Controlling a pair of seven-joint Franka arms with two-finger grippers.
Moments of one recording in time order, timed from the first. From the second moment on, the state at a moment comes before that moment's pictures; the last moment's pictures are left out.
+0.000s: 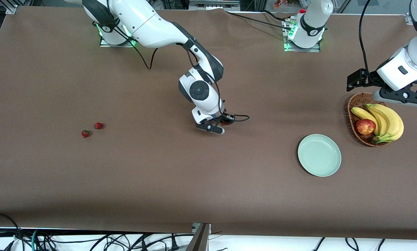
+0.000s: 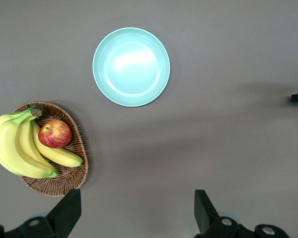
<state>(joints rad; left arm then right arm) 0.02 0.02 -0.07 -1.68 0.00 1.59 0.11 0.73 0.94 0.11 -1.32 0.19 2.46 0.98</state>
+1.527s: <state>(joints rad) -0.21 0.28 -0.09 -1.68 -0.10 1.69 -0.06 0.38 0.79 -0.27 -1.35 0.08 1.65 0.17</state>
